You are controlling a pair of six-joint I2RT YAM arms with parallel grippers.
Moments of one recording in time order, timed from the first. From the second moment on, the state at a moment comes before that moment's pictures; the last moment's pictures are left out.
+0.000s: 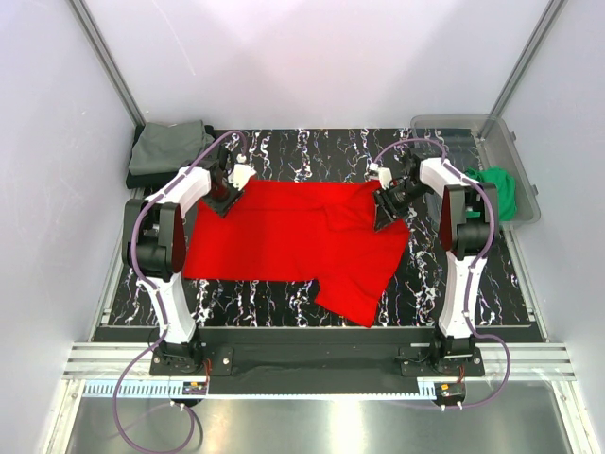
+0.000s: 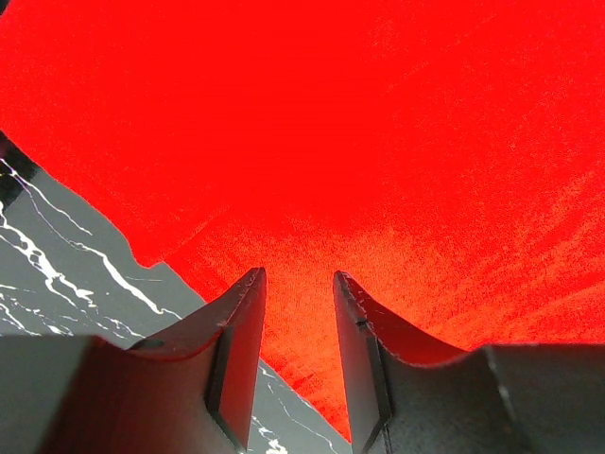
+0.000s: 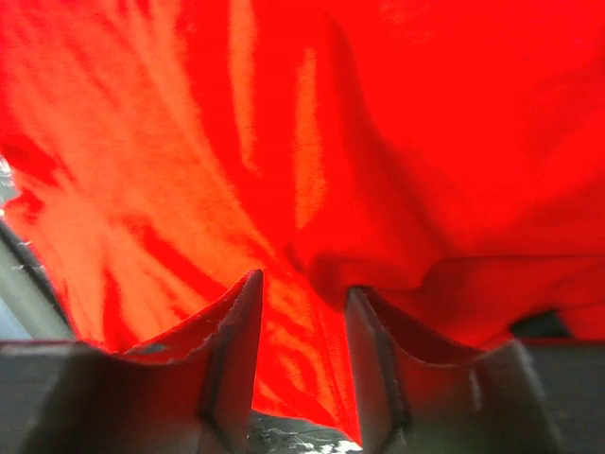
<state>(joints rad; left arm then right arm) -0.13 1.95 1.45 -0.72 0.02 0.57 0.08 2.20 1.66 -1.01 -0.66 -0.59</state>
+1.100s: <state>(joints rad) -0.13 1.95 1.45 -0.72 0.02 0.57 0.08 2.13 1.67 -1.06 -0.67 -0.41</state>
